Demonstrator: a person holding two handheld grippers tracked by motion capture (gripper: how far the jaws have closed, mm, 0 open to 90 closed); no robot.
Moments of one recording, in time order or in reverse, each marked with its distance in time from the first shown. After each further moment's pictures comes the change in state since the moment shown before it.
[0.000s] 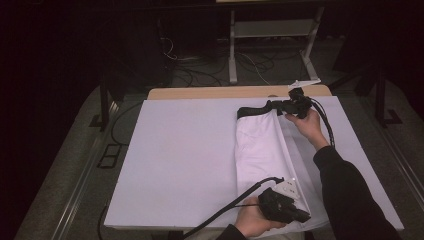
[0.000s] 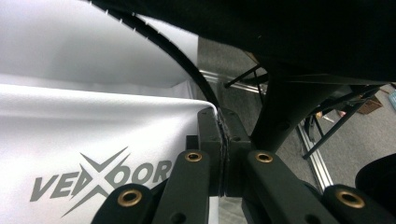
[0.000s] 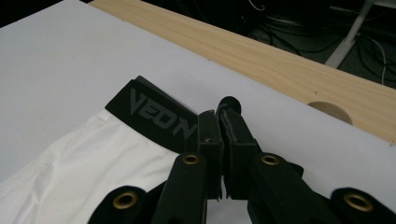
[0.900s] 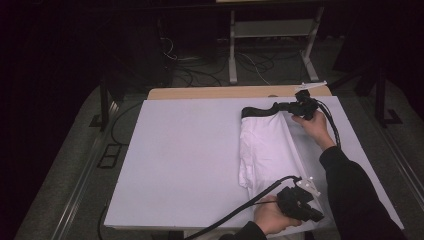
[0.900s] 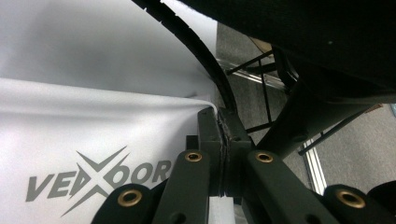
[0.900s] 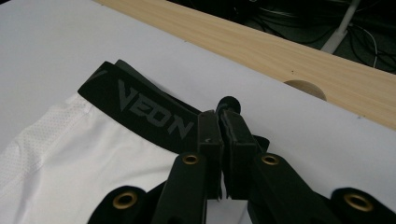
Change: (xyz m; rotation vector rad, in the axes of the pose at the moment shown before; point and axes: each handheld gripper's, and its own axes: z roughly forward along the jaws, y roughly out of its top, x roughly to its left) left arm 0.015 0.019 0.046 0.083 0.004 -0.077; right arm -0.024 -0.015 -0.003 0.024 -0.022 0.006
